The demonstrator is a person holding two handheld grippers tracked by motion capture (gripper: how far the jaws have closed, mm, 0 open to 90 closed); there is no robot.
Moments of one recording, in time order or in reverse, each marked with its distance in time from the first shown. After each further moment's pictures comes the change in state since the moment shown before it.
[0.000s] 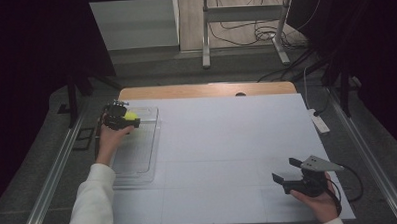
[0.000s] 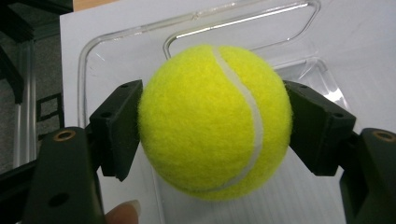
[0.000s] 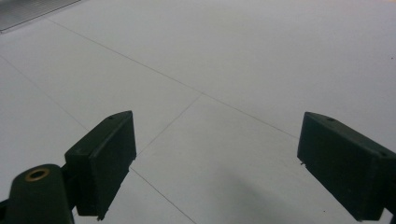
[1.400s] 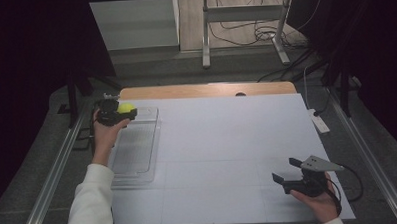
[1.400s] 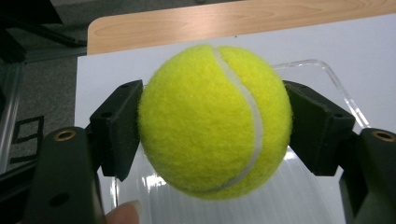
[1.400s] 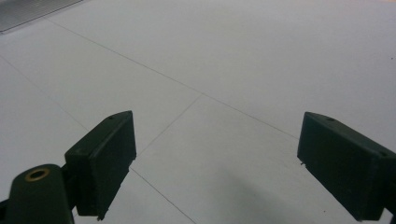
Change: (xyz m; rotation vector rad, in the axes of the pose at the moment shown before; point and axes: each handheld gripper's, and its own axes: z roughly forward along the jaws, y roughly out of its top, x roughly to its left) left arm 0.007 0.008 -0.035 -0.167 -0.049 -0.089; right arm 0.000 0.000 0.000 -0.002 0.001 0.001
